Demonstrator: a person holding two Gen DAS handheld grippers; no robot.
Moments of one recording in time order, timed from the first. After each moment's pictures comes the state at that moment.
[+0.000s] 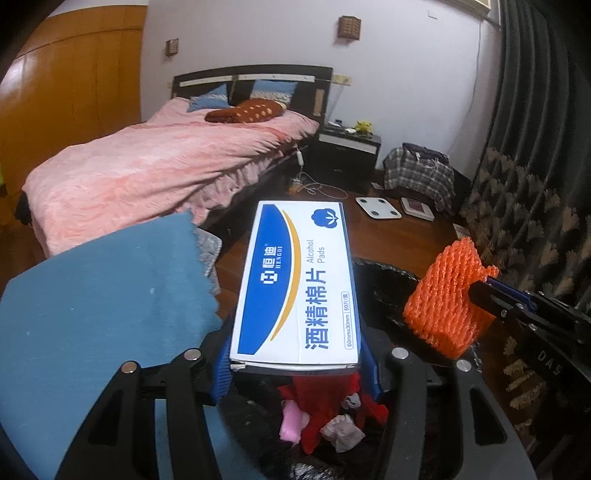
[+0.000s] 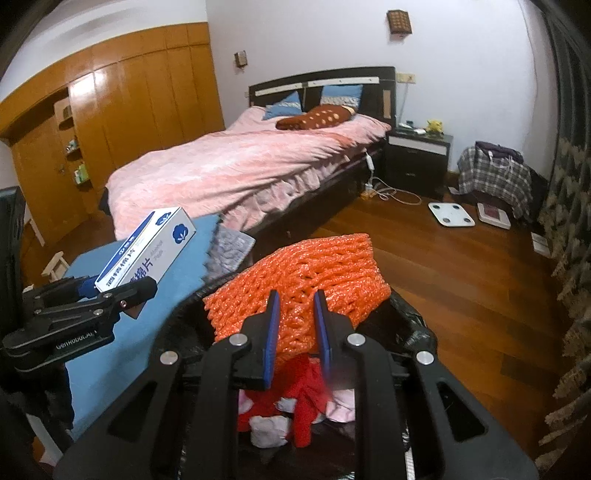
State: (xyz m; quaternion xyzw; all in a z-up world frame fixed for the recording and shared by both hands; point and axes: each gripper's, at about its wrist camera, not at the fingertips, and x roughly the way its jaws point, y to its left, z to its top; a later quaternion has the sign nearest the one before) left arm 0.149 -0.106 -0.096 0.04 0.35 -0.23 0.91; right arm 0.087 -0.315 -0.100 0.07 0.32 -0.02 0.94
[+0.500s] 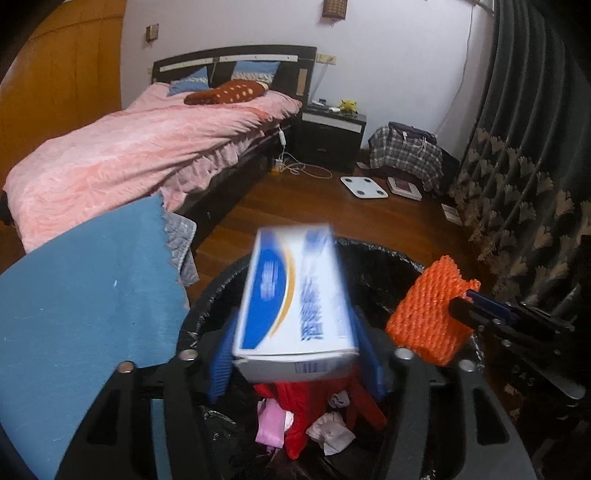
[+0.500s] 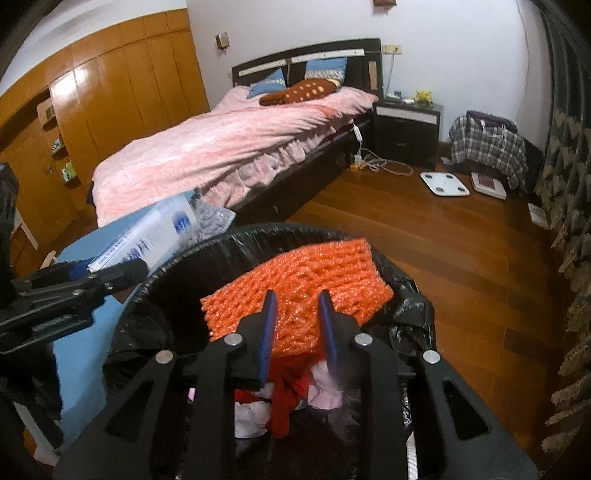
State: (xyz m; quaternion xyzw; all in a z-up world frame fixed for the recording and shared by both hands) left arm 0.166 -0.132 -0.121 0.04 0.38 -0.26 0.88; right arm 0.100 -0.335 -0.146 0.09 0.37 -0.04 0.93
